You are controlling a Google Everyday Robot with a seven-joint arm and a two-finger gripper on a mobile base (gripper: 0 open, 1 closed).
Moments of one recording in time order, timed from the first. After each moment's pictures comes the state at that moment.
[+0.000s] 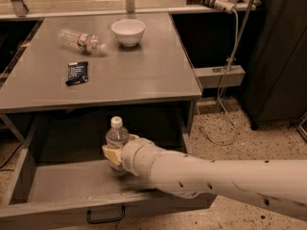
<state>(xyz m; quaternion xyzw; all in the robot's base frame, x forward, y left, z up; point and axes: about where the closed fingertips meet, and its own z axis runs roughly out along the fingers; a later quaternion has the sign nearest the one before) 0.512 0.102 0.693 -0.26 0.81 0.23 0.47</state>
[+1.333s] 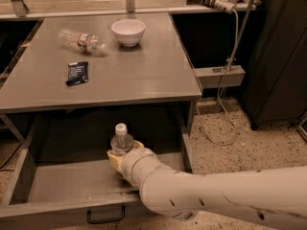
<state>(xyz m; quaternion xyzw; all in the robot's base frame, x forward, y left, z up) 0.497 0.084 0.684 -0.21 0.83 0.17 0.49</state>
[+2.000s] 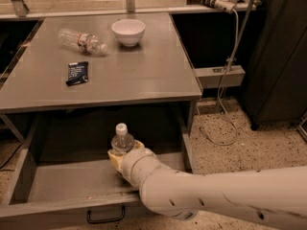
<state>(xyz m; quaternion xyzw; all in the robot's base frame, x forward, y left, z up) 0.497 0.084 0.684 -0.21 0.83 0.17 0.49</state>
